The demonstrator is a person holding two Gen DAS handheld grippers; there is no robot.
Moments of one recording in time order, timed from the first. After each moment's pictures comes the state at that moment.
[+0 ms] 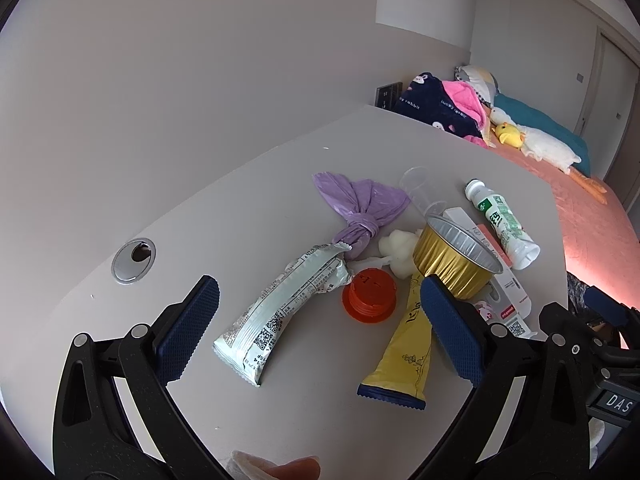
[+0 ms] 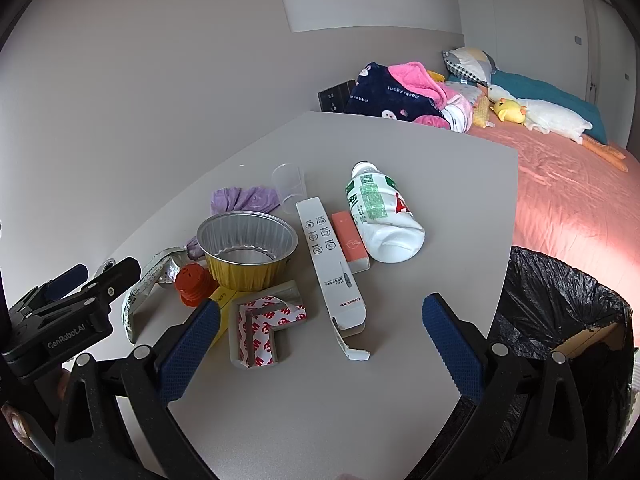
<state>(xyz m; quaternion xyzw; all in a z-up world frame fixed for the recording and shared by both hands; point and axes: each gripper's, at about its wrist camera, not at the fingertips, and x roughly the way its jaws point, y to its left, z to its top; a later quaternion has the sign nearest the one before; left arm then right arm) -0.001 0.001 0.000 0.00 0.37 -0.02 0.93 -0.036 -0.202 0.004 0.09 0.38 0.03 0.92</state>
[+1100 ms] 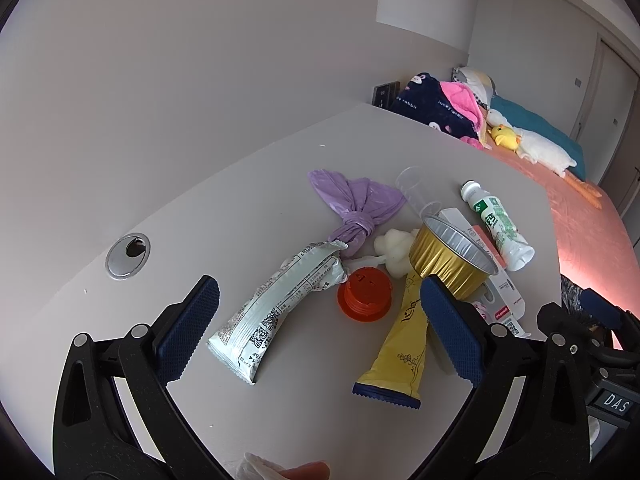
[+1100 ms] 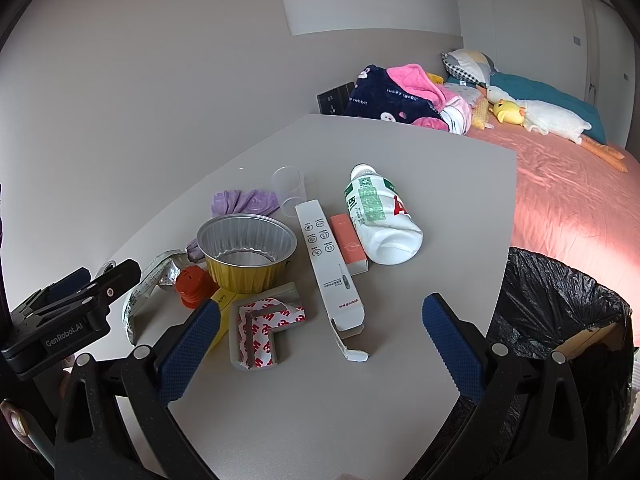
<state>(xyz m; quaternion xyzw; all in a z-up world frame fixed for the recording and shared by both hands) 0.000 0.007 -0.001 -0.02 0.37 -0.02 0.93 -0.039 -0.202 0.006 0.09 0.37 0.03 0.92</state>
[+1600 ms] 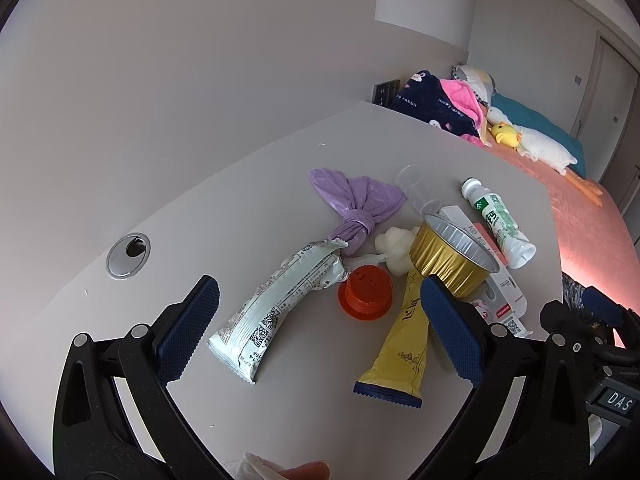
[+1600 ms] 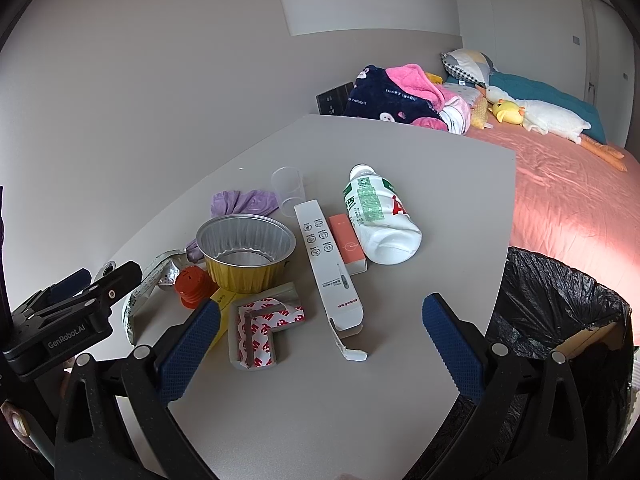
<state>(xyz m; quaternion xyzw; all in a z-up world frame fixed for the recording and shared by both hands) 0.000 0.006 -0.002 -0.02 0.37 -0.02 0.93 -0.039 -0.203 0.006 0.09 0.37 0.03 0.92</state>
